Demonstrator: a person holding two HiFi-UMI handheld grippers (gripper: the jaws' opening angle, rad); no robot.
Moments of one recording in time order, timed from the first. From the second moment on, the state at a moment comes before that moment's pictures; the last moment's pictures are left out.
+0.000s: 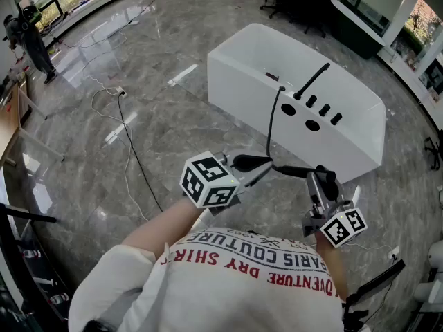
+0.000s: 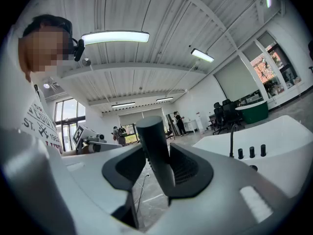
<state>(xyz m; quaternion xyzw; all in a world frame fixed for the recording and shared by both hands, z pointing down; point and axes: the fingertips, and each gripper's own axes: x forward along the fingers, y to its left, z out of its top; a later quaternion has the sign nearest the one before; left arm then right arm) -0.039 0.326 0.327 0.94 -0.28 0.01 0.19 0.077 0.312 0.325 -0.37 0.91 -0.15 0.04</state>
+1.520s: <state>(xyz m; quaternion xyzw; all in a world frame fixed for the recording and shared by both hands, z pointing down) -0.066 0.262 0.374 0.92 -0.31 0.03 0.25 0.078 0.233 0.321 -0.35 0.92 -0.16 0.09</state>
